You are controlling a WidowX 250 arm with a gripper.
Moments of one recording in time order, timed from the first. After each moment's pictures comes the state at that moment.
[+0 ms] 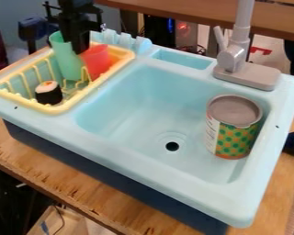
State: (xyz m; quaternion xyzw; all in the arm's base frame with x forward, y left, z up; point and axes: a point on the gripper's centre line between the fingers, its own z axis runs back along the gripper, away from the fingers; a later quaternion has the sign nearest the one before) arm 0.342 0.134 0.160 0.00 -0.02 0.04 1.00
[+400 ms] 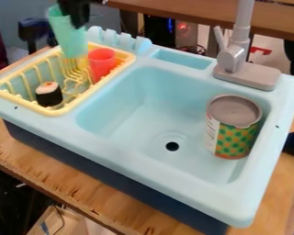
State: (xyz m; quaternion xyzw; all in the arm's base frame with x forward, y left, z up) arm 0.335 0.118 0.203 0.01 -0.07 0.04 1.00
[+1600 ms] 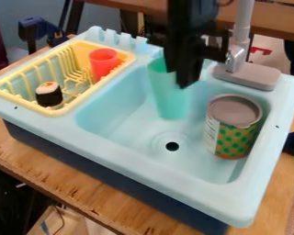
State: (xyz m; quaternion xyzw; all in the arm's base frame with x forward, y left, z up) arm 0.299 -0.063 0.179 -0.04 -0.02 -0.10 0.99
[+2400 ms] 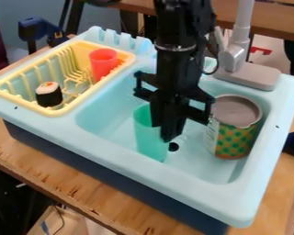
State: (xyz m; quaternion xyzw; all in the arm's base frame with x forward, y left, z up) arm 0.275 -0.058 0.122 -0.02 0.03 -0.07 1.00
